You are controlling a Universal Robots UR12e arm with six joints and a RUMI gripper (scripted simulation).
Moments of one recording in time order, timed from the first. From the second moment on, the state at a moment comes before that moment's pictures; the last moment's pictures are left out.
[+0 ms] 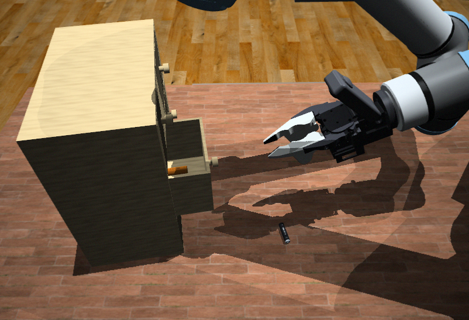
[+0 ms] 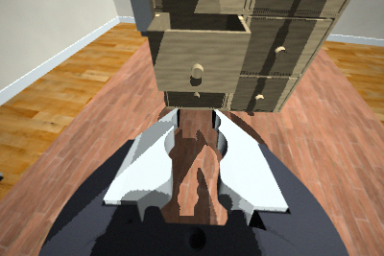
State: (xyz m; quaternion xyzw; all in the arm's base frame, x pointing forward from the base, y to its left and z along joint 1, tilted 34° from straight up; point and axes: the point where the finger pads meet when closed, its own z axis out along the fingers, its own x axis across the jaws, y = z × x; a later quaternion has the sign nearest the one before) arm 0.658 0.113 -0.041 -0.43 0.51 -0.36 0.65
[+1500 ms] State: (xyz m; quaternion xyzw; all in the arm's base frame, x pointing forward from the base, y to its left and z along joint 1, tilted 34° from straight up) arm 0.678 0.118 -0.038 -0.43 0.51 -0.36 0.65
